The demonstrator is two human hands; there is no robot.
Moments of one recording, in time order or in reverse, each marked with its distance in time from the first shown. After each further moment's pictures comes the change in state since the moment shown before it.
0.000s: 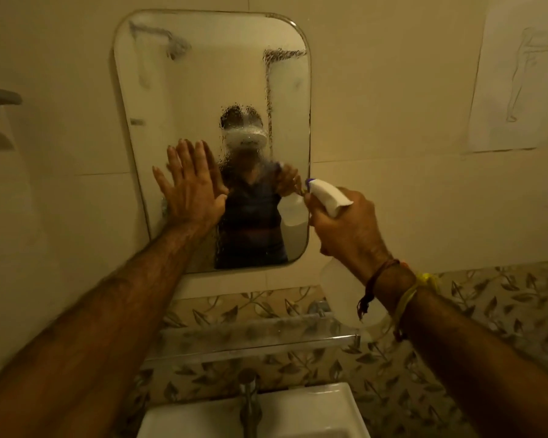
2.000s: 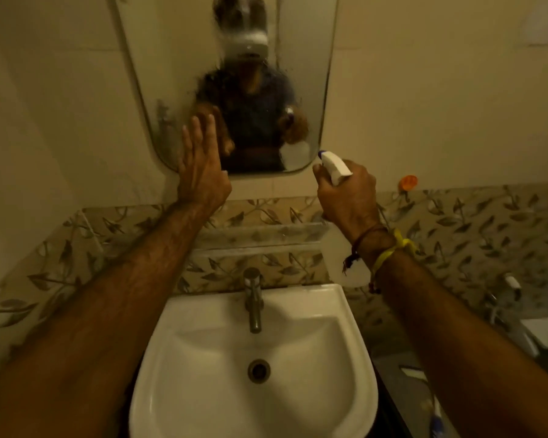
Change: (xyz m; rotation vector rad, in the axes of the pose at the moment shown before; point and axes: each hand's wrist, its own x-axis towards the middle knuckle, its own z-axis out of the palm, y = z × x) left_hand -0.128 -0.022 0.055 -0.308 -0.198 -0.020; right_hand -0.089 0.049 0.032 -0.157 0.020 0.209
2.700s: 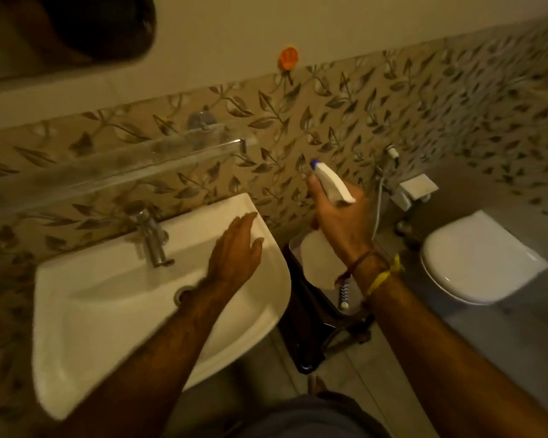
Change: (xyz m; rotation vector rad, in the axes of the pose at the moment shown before) left_hand -0.273 0.136 0.151 -0.367 -0.735 0.122; right_hand -0.141 0.146 -0.133 0.107 0.104 0.465
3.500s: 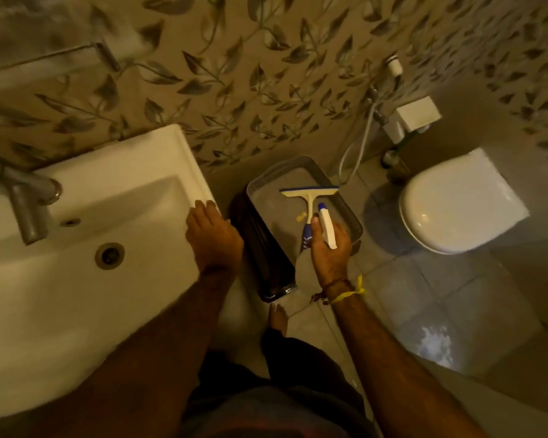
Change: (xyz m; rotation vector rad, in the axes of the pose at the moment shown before) left_hand 0.034 0.018 0.187 0.285 0.018 -0.447; right_hand 0.009 0.262 -0.066 -0.208 0.082 0.362
